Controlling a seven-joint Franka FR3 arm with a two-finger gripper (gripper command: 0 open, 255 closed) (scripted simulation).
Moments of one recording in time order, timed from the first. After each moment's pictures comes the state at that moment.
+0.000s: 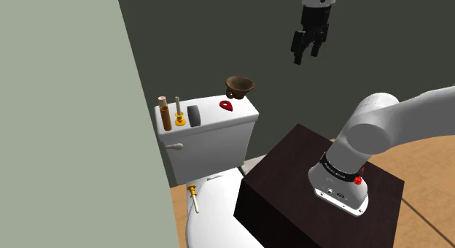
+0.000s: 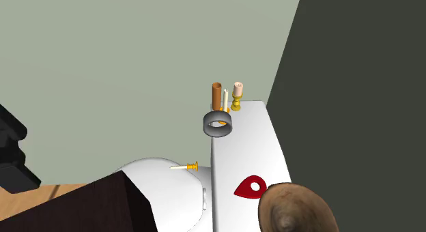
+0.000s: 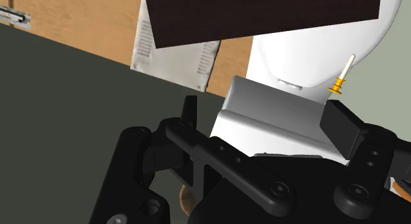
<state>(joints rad) 0.02 -0.82 -0.05 -2.39 -0.12 1.46 0.16</state>
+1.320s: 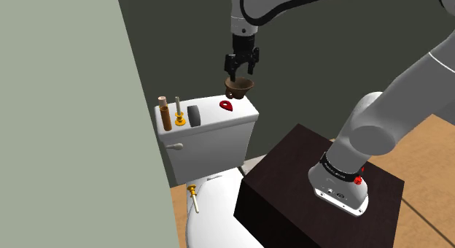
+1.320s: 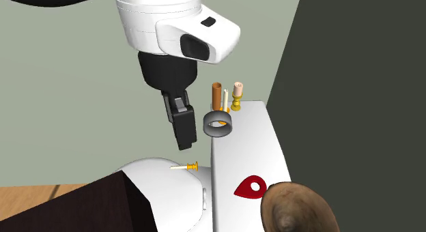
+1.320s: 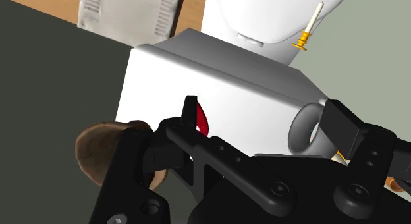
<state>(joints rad) 0.11 -0.28 0.09 -2.24 -0.01 1.89 0.32</state>
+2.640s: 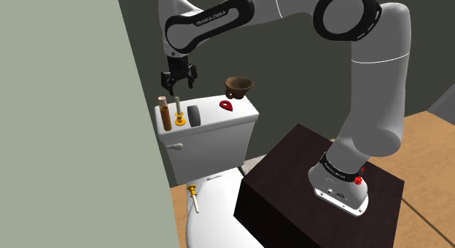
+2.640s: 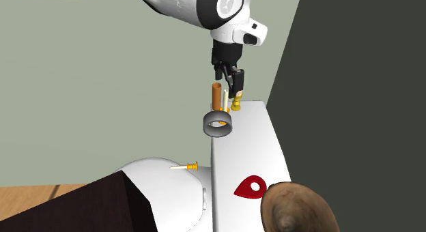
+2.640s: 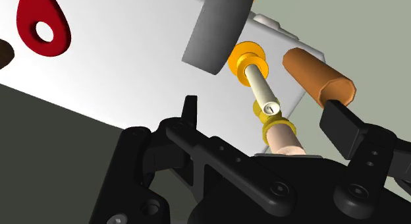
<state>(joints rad) 0.22 0.45 0.16 -1.58 -0.08 2.02 0.47</state>
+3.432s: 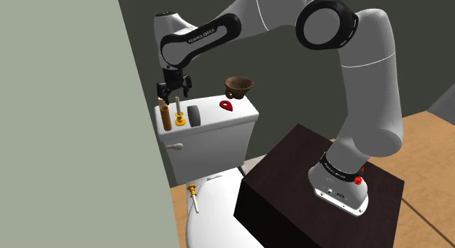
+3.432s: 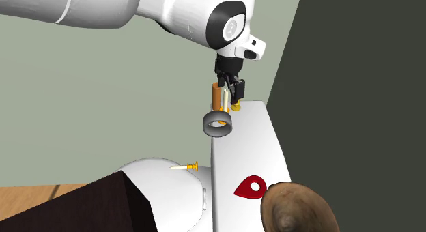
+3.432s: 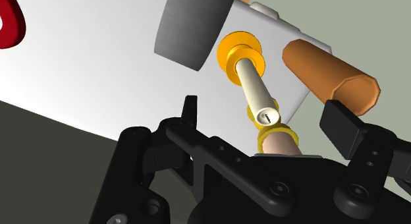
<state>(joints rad) 0.24 0.57 0.16 -1.52 -0.09 2.09 0.48</state>
